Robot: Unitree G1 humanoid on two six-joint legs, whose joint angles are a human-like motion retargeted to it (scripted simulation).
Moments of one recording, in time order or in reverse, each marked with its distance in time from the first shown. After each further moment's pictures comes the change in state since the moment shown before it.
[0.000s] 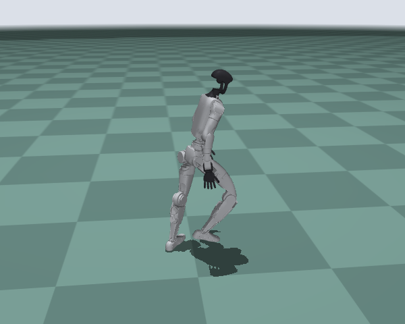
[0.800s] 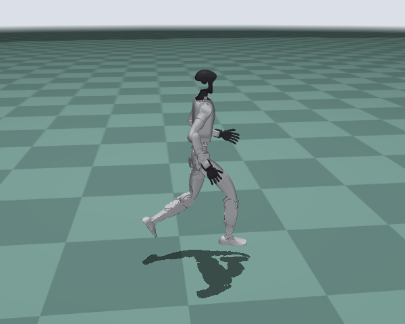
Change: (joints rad) left arm 0.280 0.033 -0.006 -0.919 -0.117 -0.140 -0.082; right arm 0.315 -0.242 0.003 -0.489 -0.253 -0.066 0.106; waist 0.159 0.081 -0.106; left_leg 0.072 0.330 -0.185 0.957 0.350 -0.091; right_leg 0.200 0.223 -0.184 -0.723 0.414 0.033
